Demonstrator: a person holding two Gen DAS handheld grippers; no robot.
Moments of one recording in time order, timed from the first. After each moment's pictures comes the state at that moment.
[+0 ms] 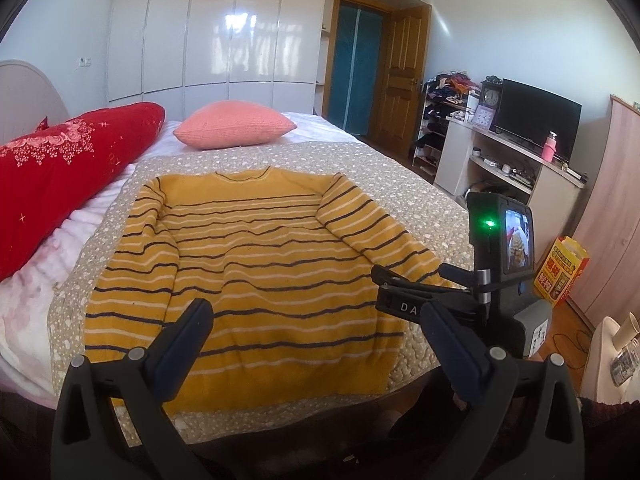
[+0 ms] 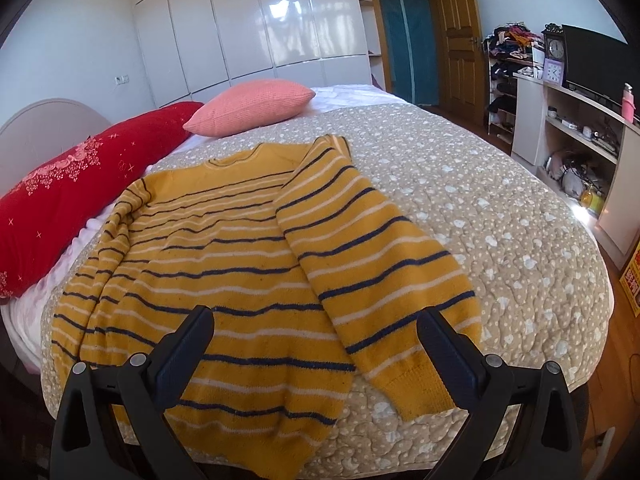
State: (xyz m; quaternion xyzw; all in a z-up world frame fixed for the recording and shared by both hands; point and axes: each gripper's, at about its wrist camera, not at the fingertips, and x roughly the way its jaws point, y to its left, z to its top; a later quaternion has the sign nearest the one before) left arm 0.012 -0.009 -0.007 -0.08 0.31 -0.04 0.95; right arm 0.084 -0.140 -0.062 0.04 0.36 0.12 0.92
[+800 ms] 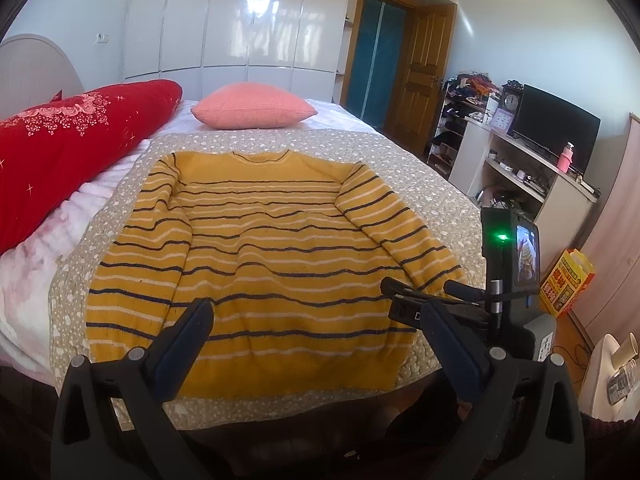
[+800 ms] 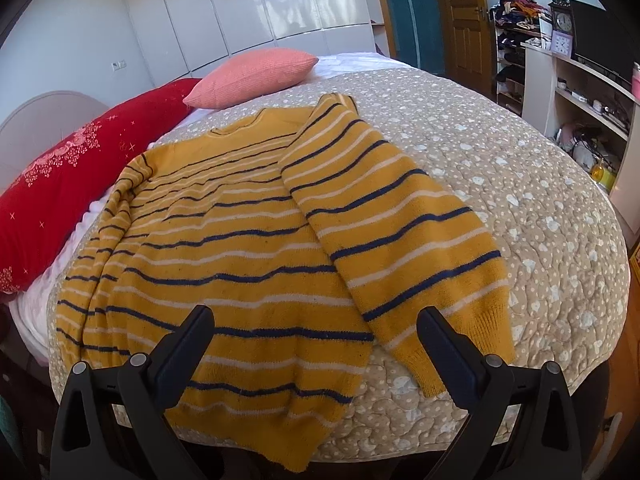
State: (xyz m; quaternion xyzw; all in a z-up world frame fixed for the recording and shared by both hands) left arm 0.017 0.000 -0.018 -0.08 0.33 0.00 0.94; right arm 0.090 -0.135 -0.083 0.05 0.41 0.13 0.90
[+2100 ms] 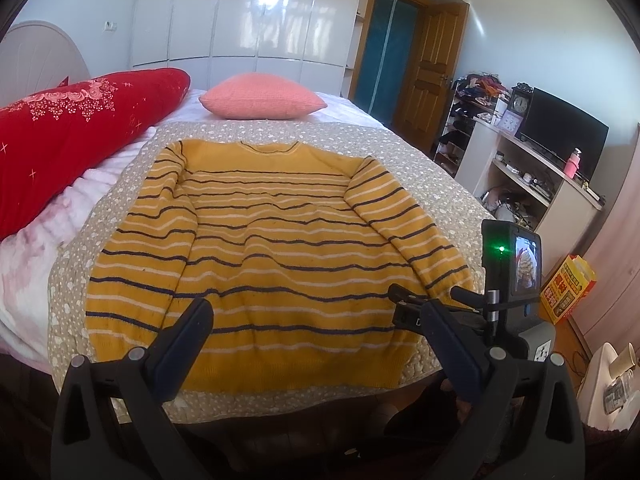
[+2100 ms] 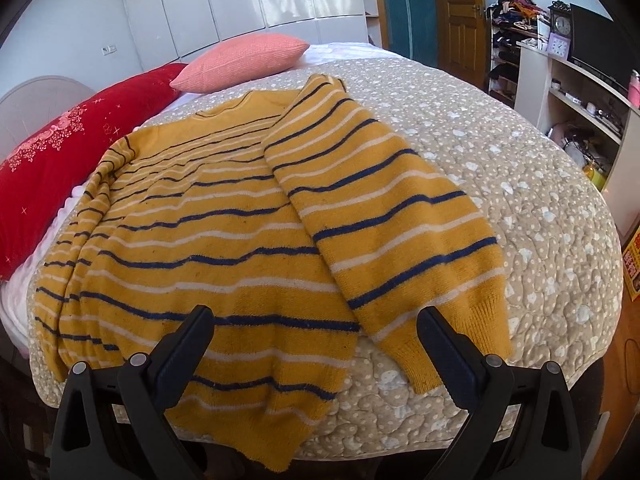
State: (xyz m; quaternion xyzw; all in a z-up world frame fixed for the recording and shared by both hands) left arm 0.023 0.011 -0.025 -0.11 0.32 0.00 0.94; right arm 0.096 -0.139 -0.097 0.03 0.43 0.11 0.90
